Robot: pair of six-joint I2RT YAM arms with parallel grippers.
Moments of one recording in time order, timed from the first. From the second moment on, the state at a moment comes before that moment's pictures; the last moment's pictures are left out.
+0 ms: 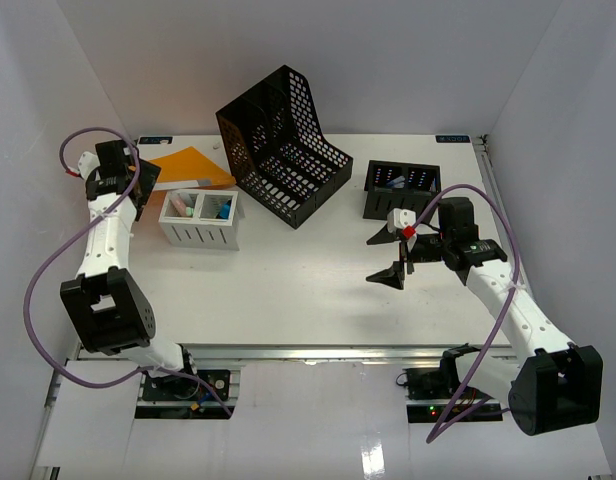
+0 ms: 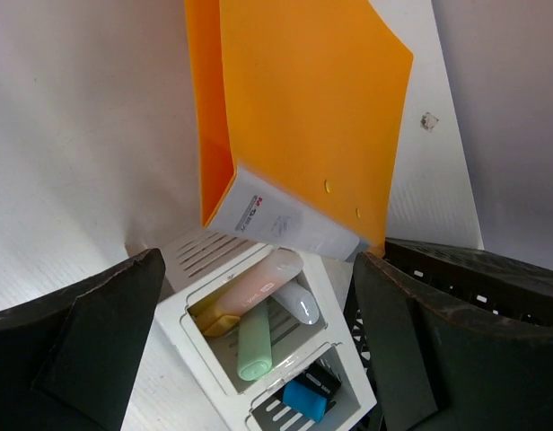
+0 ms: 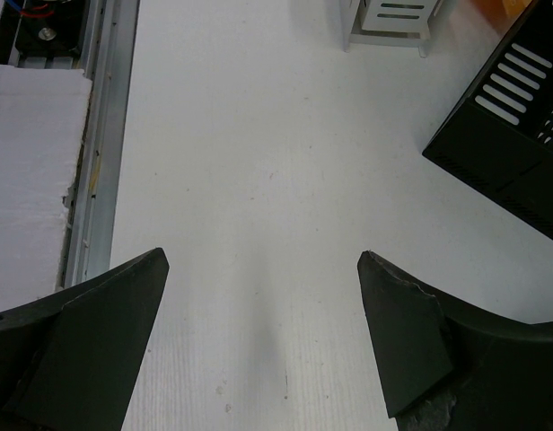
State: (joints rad) left arm 0.24 1.53 1.37 -0.57 -0.20 -0.90; right arm 0.24 1.09 0.80 -0.45 -1.17 -0.82
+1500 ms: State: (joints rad) left arm 0.31 1.68 1.62 -0.40 -0.11 -0.79; right arm 0.24 1.10 0.79 -0.45 -1.17 -0.83
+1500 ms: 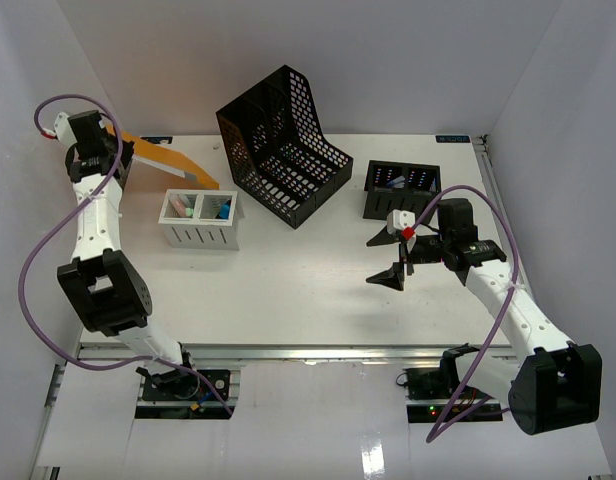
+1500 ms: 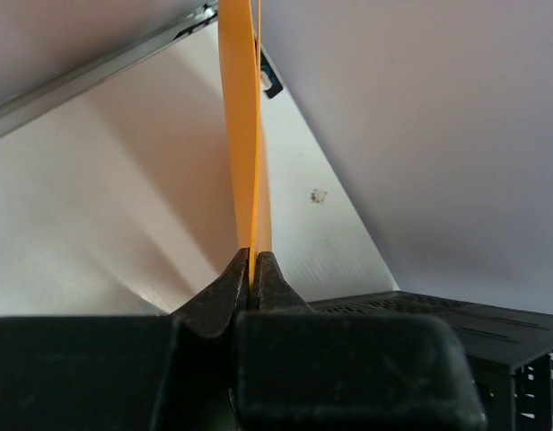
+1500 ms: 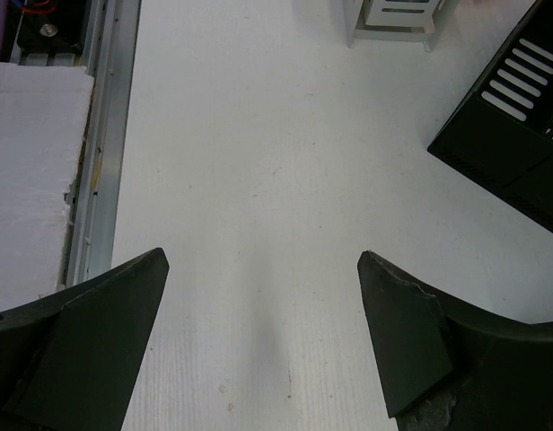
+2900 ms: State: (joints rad) left arm 0.17 1.16 1.44 -0.37 0.09 -0.80; right arm 0.67 1.37 1.33 -0.21 -0.65 -0.54
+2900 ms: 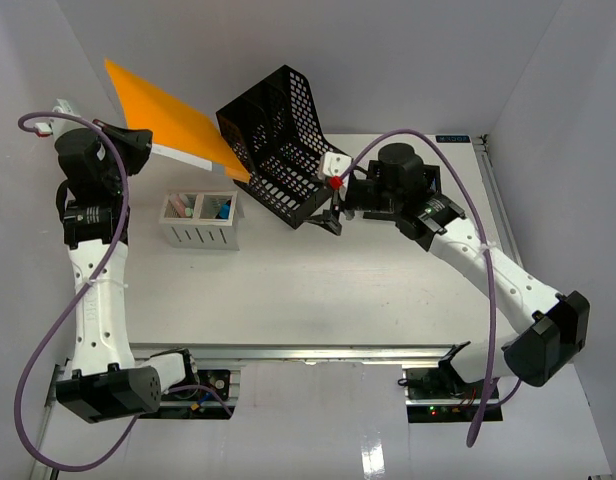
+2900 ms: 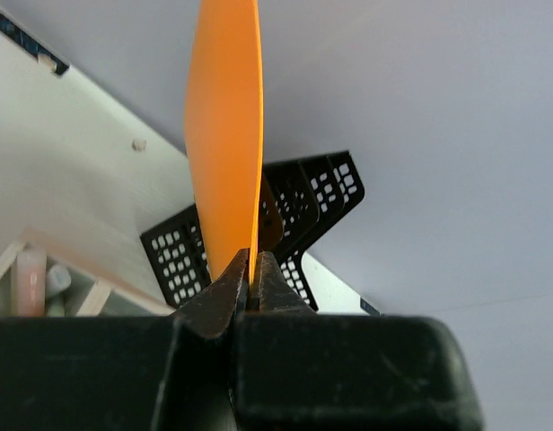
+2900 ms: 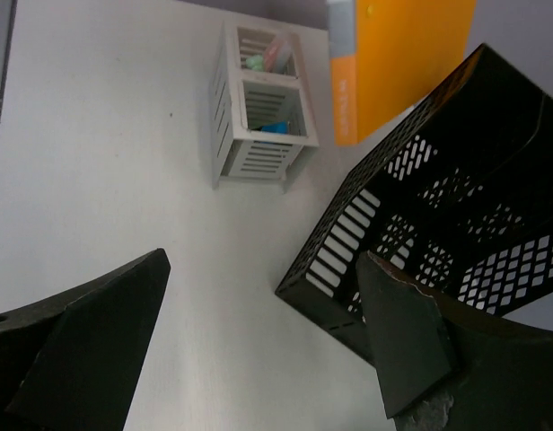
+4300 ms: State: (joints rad) left arm 0.07 0.93 1.23 -0.45 0.24 -0.96; right arm 1.16 1.86 1.63 0.23 0.20 -0.64
